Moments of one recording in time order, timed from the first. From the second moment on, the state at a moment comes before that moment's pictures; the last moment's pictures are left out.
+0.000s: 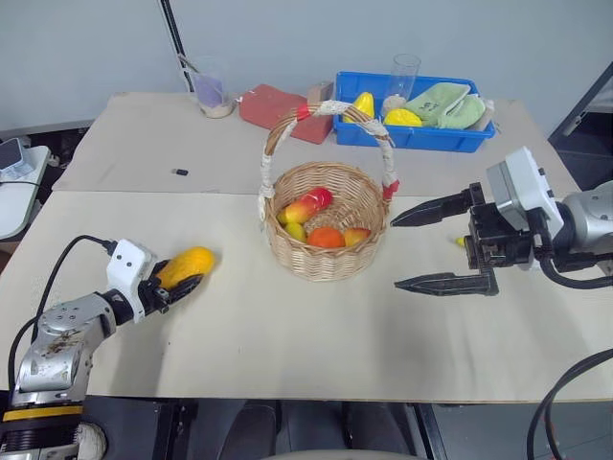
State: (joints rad) left arm -0.01 0.71 0.26 -0.10 -0.41 0.44 -0.81; right arm -0.53 -1.04 -0.09 -0.45 0.75 0.68 1.23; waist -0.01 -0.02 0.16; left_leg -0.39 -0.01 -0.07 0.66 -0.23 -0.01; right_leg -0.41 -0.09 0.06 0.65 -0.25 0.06
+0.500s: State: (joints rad) left arm -0.52 0.54 0.00 -0.41 -0.53 0.58 -0.67; right arm -0.41 -1.04 -0.24 -0.47 0.76 0.70 1.06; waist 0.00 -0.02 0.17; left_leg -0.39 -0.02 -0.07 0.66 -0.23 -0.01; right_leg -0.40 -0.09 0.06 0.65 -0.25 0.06
